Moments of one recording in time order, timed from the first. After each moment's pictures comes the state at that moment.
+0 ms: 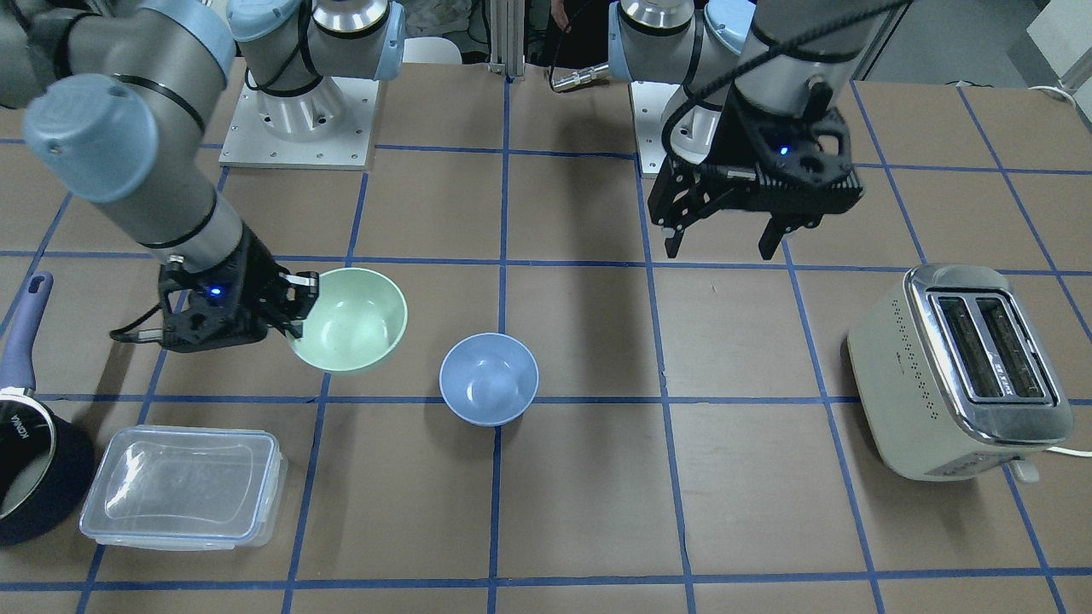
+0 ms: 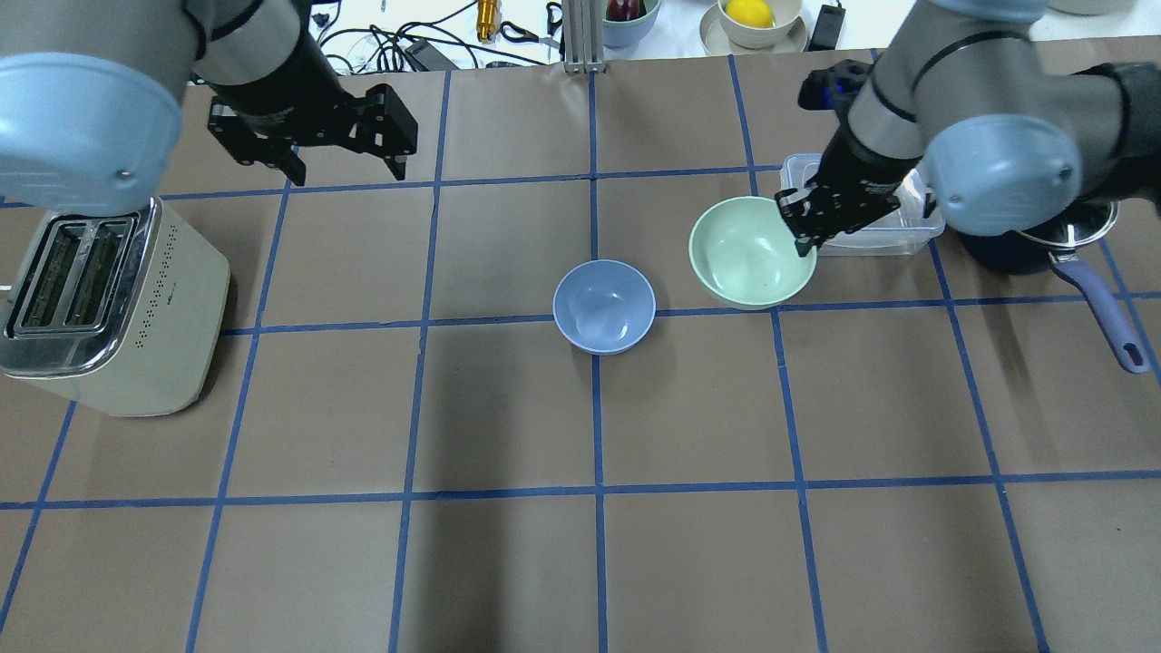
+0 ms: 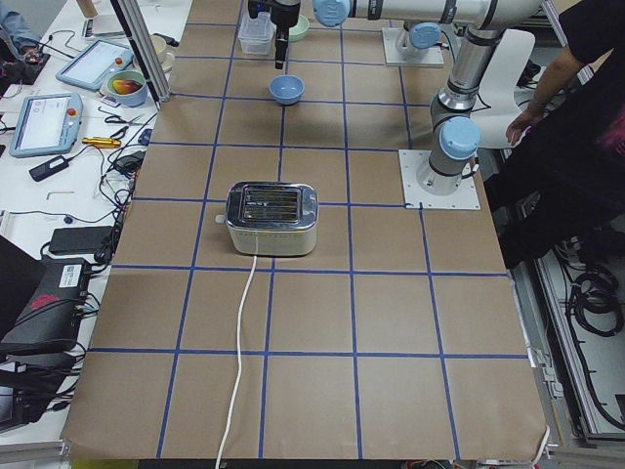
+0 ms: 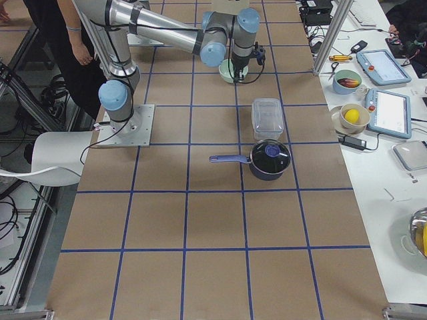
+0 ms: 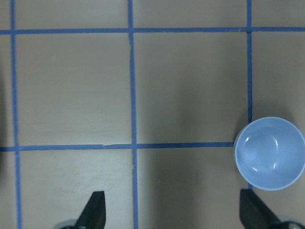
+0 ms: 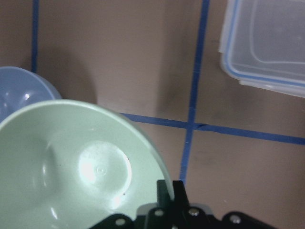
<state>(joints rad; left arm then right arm) -1.62 -1.58 -1.54 -1.43 1.58 -0.05 1.56 -1.39 1.74 -1.92 -1.45 -0.14</state>
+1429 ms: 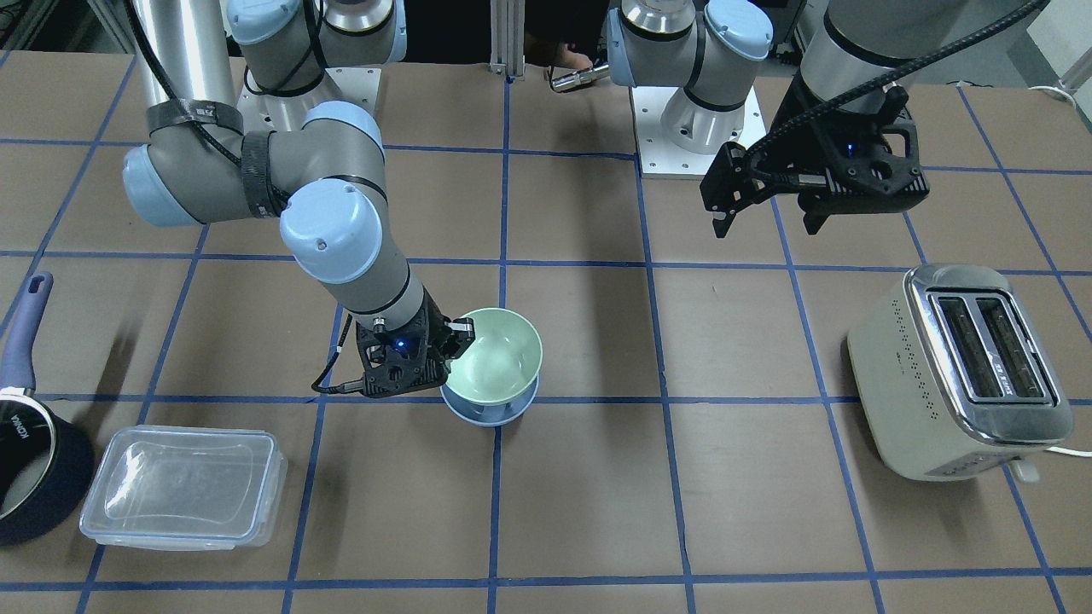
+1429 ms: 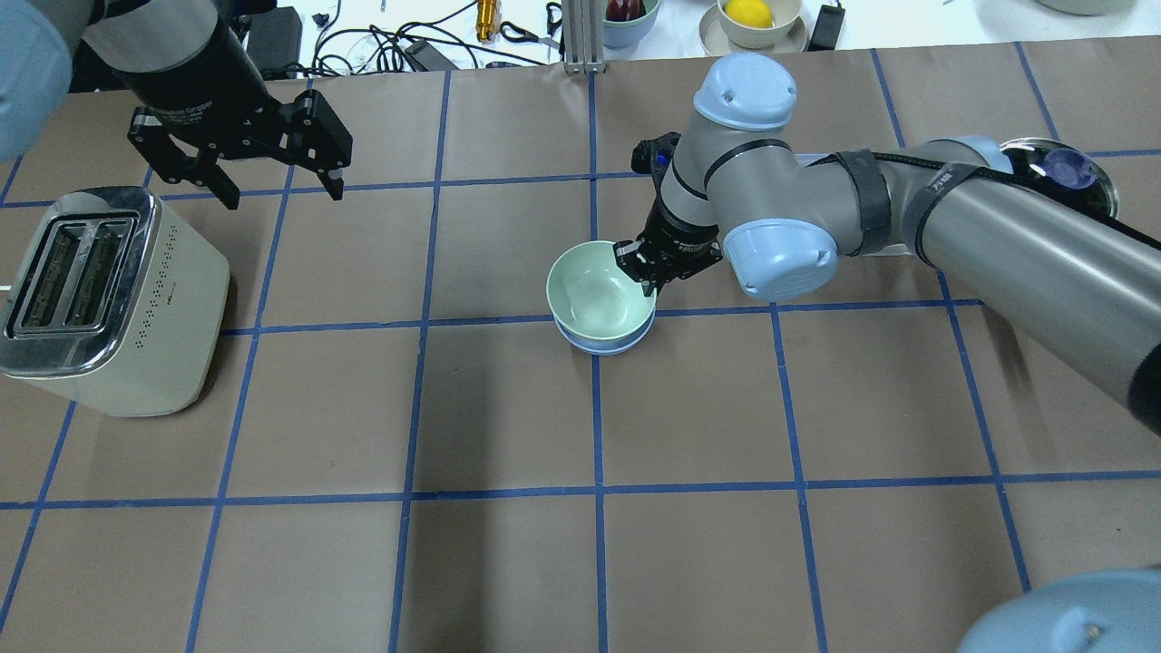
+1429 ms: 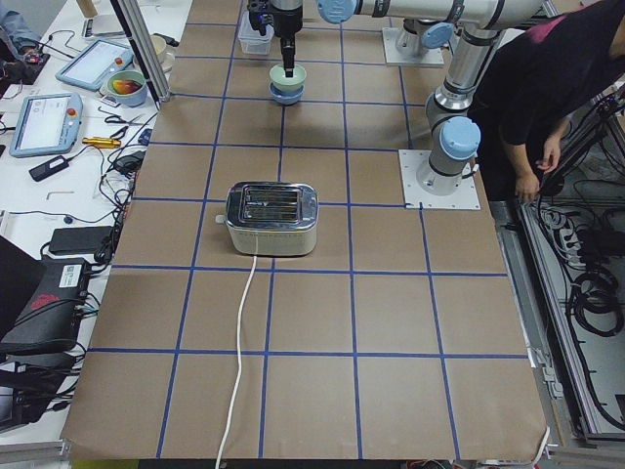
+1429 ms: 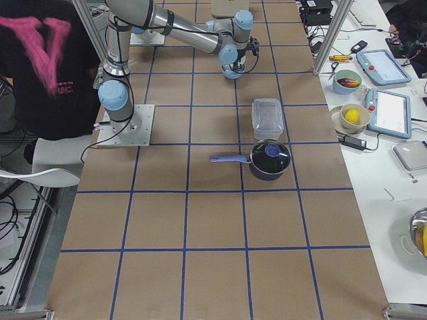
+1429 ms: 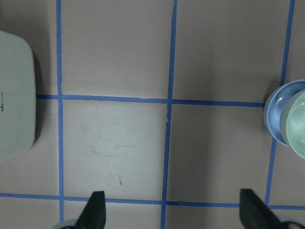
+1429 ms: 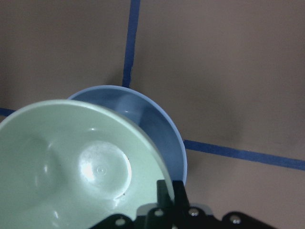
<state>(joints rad) -1.55 -1.61 -1.48 -1.62 1.58 -0.03 1.76 -1.21 1.75 -2.13 -1.36 0.05</state>
